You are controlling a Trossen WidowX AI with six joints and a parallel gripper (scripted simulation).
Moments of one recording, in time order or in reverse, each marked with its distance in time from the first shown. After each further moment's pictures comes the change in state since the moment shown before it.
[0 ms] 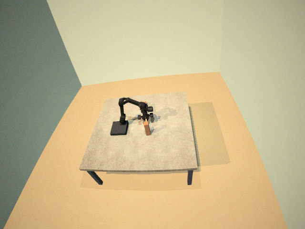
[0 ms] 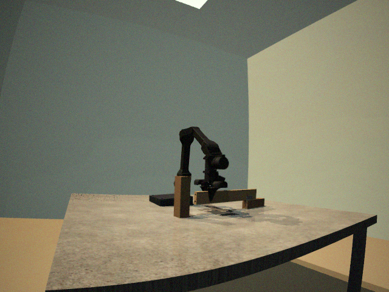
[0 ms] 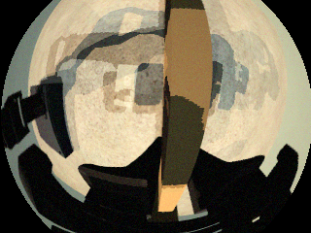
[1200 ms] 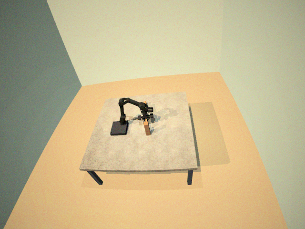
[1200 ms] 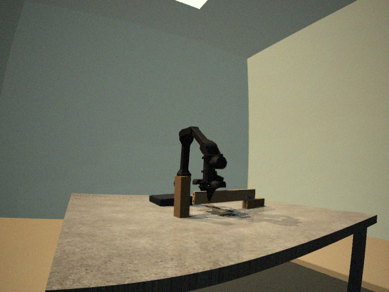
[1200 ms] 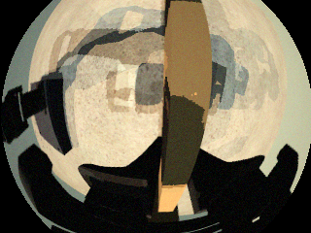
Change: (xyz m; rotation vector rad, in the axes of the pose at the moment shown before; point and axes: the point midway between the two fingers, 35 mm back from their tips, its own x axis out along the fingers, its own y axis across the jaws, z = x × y) arm -0.001 -0.001 -0.011 -0.002 0.000 0.002
